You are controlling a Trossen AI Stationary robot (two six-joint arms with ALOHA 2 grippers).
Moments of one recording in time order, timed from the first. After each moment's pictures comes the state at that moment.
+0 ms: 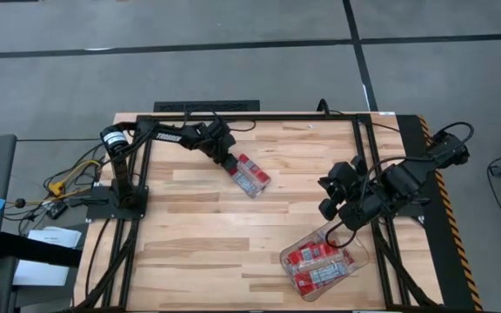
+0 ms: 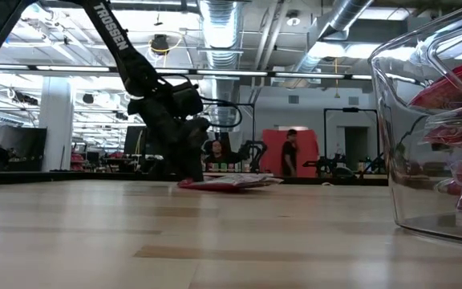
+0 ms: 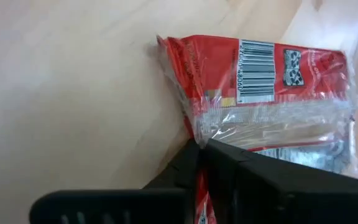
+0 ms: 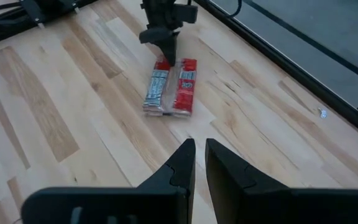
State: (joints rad) left arm 0.56 1.88 0.96 -0.17 0.41 -0.31; right arm 0.56 1.28 1.45 -1.35 0.81 1.07
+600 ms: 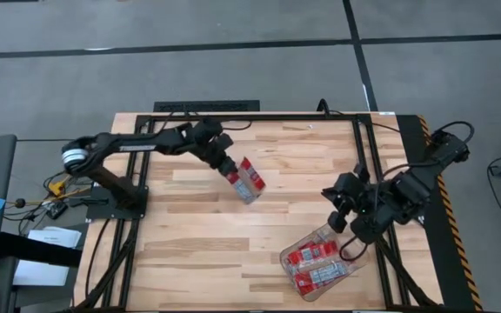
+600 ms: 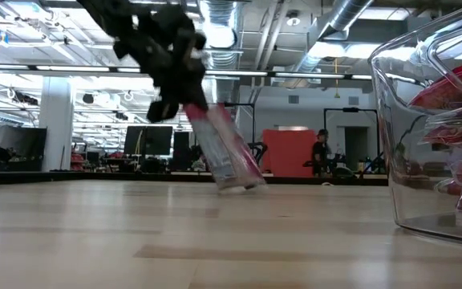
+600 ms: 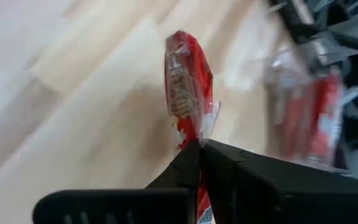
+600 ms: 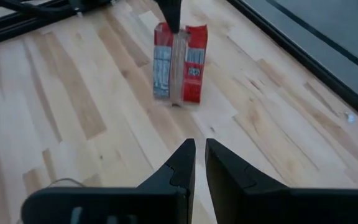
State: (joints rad) left arm 0.40 1.49 0.96 -0.19 0.43 -0.59; right arm 0.69 1.28 1.45 -1.35 0.81 1.08
